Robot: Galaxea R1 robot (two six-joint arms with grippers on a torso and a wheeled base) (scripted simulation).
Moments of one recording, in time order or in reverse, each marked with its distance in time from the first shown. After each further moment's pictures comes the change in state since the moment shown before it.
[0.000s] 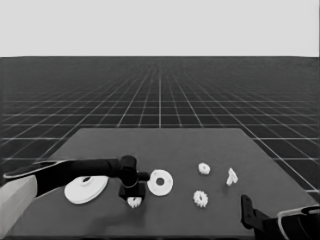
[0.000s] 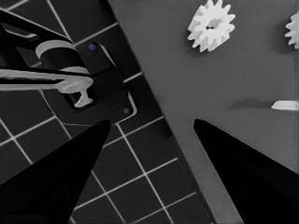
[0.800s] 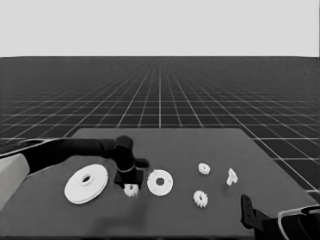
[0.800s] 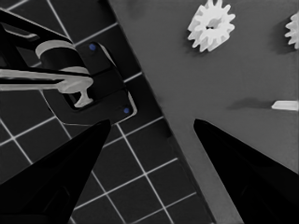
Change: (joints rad) left arm -0.226 -0.026 0.135 -0.224 0.044 -0.098; right arm 0.000 0.000 0.000 0.000 0.000 0.000
